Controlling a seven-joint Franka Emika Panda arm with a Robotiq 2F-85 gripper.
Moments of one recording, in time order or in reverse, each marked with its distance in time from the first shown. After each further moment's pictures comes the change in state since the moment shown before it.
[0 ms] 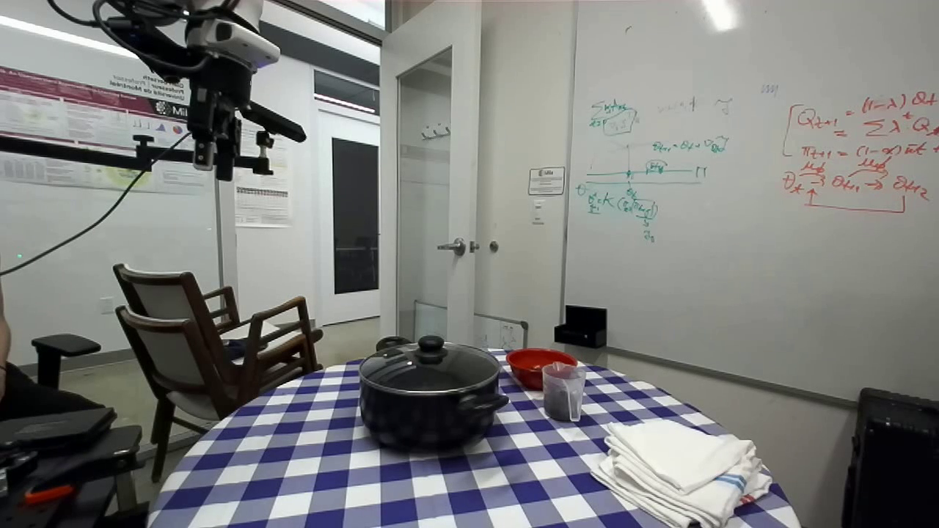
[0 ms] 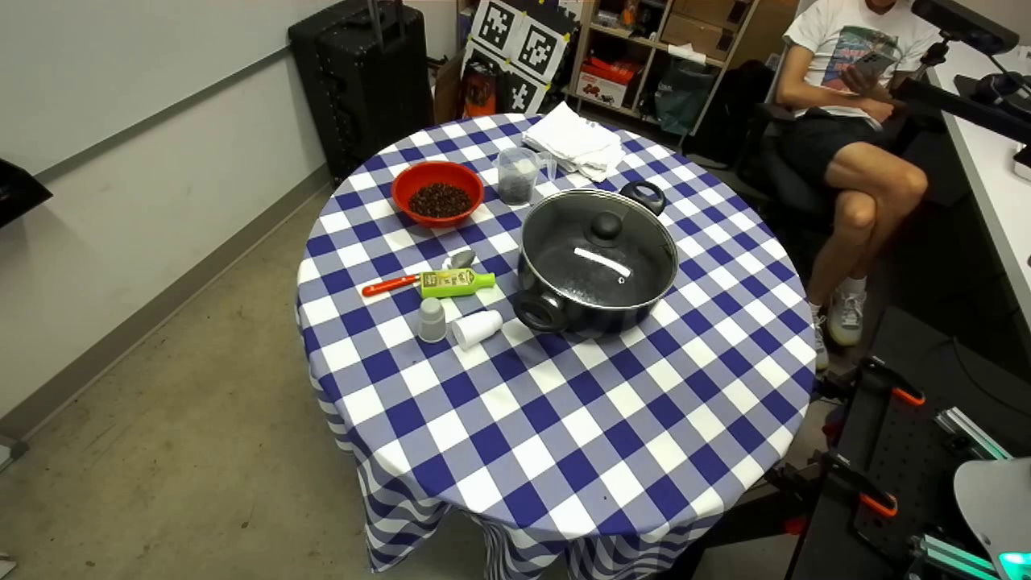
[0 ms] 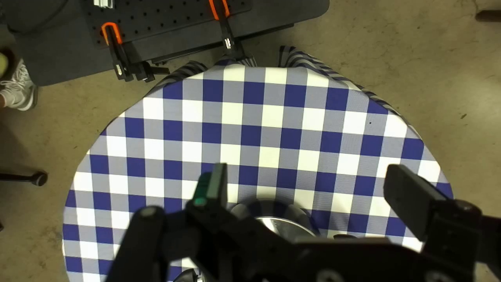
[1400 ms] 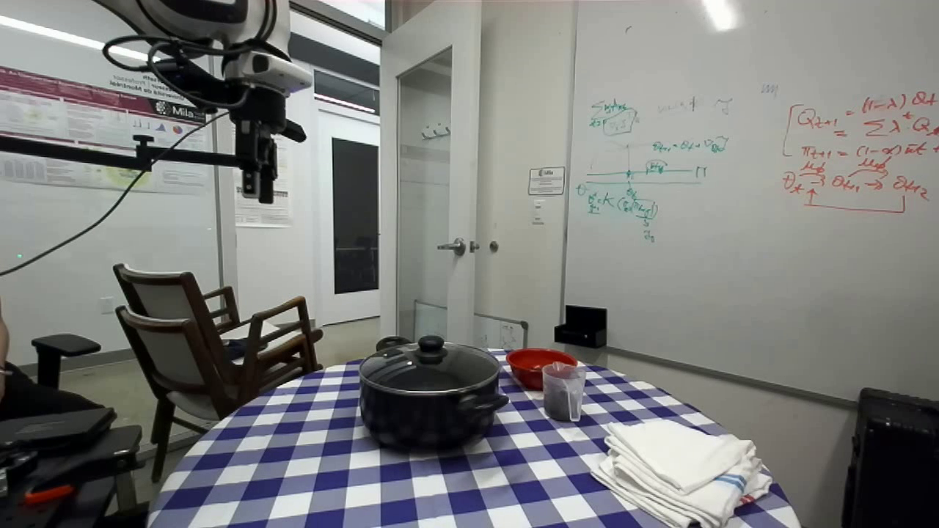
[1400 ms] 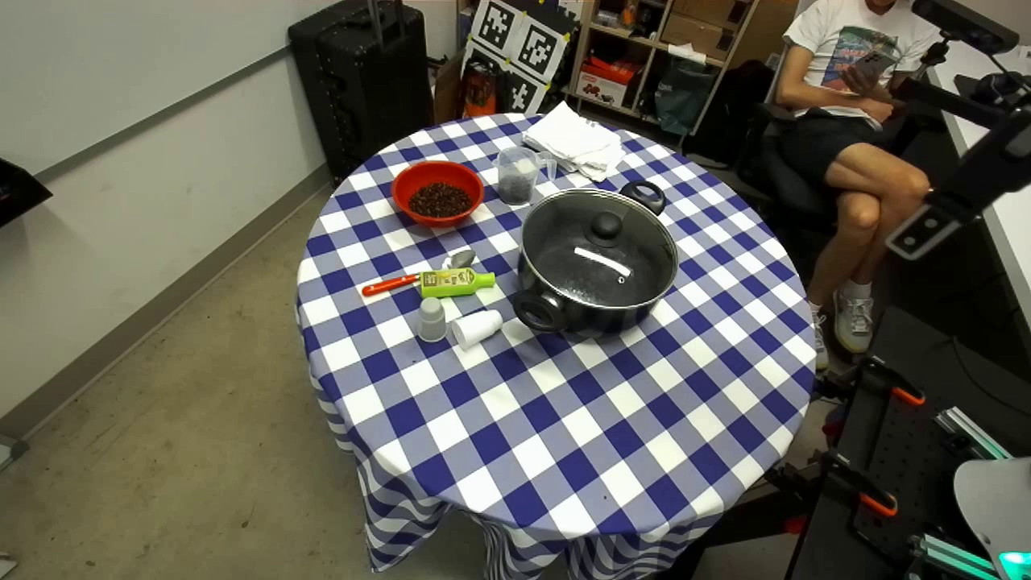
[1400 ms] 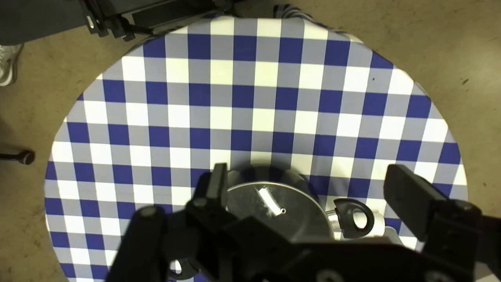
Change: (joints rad) arm -0.022 0.111 -0.002 -0.023 -0.044 0.209 0.001
